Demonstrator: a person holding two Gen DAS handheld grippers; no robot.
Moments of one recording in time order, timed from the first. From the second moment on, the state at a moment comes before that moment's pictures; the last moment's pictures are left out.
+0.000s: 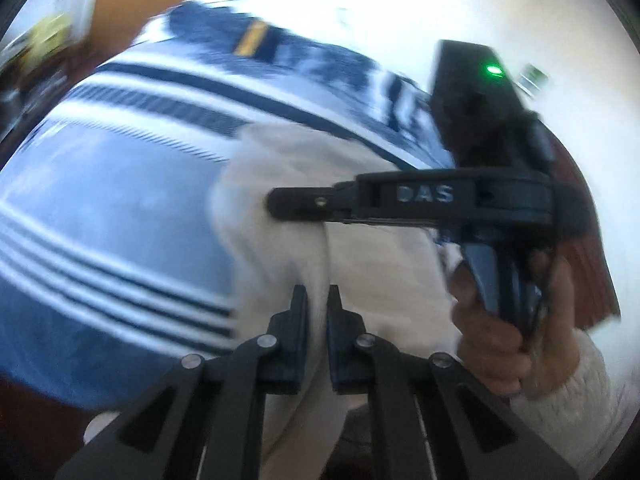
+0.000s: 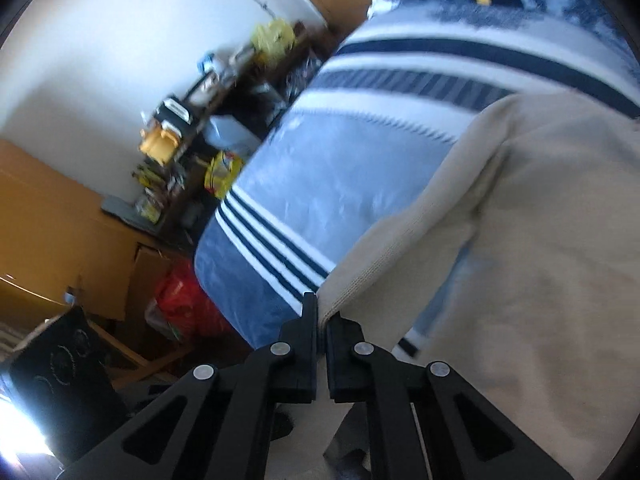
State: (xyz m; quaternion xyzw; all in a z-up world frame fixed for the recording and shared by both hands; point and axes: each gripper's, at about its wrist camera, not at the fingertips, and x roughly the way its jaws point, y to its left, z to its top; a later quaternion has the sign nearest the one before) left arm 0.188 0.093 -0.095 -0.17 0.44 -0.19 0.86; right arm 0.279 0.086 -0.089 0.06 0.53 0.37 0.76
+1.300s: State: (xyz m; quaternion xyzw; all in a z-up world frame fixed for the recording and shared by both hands) left arm 0.333 0.027 -0.251 -0.18 0.56 -0.09 0.80; right arm 0.185 -0.201 -0.196 0.35 0.52 0.27 0.73
